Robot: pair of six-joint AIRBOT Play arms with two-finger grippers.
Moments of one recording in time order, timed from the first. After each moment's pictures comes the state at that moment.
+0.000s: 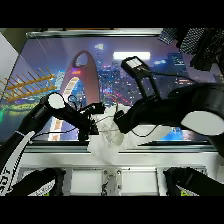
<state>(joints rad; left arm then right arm) -0.39 -1.17 0.95 0.91 -1.41 -0.33 0.80 -1.02 1.50 -1.43 1.44 1.83</state>
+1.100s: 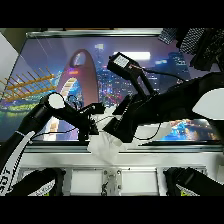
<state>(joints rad) -0.39 -1.17 0.95 0.91 -1.41 -0.33 0.70 -1.05 1.54 -1.05 1.38 1.35</state>
